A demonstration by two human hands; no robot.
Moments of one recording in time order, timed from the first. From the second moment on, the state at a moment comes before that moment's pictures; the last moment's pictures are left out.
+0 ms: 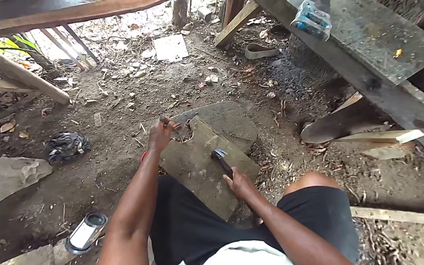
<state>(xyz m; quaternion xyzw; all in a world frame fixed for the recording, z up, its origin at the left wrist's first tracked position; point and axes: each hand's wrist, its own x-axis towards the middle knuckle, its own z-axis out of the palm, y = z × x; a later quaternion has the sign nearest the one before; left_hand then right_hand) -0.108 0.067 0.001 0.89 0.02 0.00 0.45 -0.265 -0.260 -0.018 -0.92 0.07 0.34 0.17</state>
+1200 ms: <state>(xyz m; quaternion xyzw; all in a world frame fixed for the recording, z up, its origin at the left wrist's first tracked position) -0.115 0.073 0.014 0.57 0.22 0.28 0.74 -0.200 -0.305 0.003 -0.95 0.11 0.19 0.22</state>
